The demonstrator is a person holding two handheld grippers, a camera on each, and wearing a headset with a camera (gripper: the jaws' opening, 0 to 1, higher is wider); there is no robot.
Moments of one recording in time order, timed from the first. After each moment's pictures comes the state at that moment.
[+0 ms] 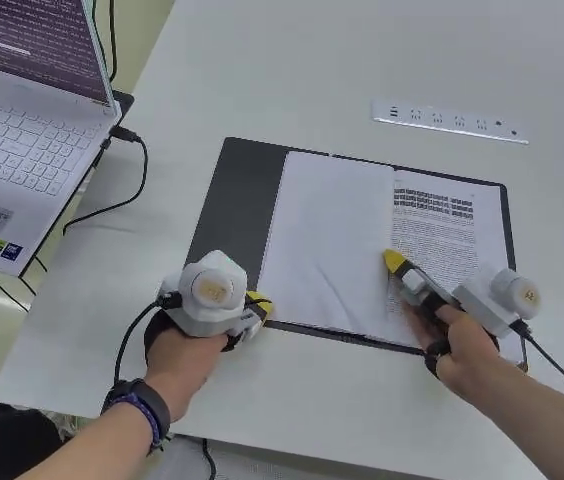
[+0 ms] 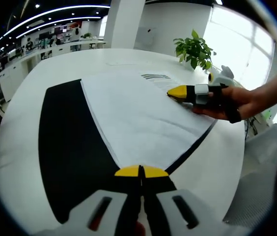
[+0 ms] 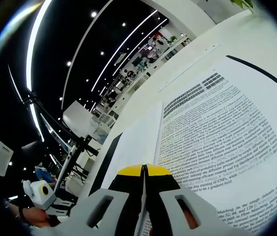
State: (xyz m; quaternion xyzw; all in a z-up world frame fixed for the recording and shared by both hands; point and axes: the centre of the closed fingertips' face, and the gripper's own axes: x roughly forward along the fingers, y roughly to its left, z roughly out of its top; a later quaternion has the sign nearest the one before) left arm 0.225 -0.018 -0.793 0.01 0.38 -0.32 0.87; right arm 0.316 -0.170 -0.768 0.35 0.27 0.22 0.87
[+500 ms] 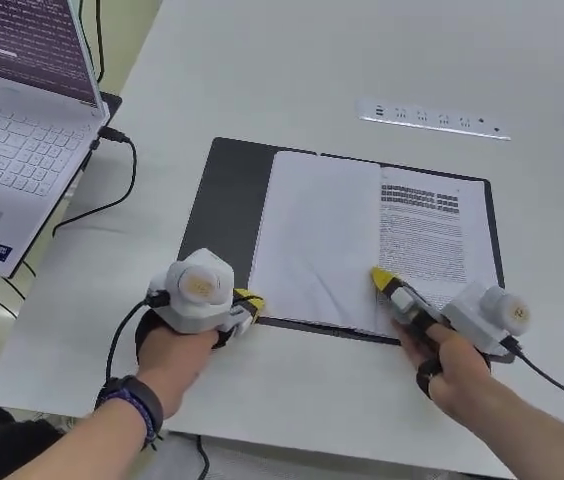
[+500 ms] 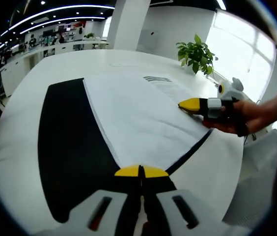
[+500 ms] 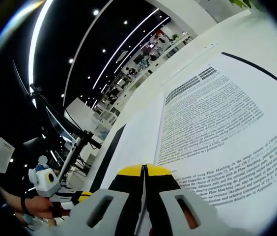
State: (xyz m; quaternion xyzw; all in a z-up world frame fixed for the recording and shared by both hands) left arm 0.224 -0.017 -0.792 -0.02 0.37 -0.31 0.87; right arm 0.284 -0.174 -0.777 0.34 0.28 0.23 0.87
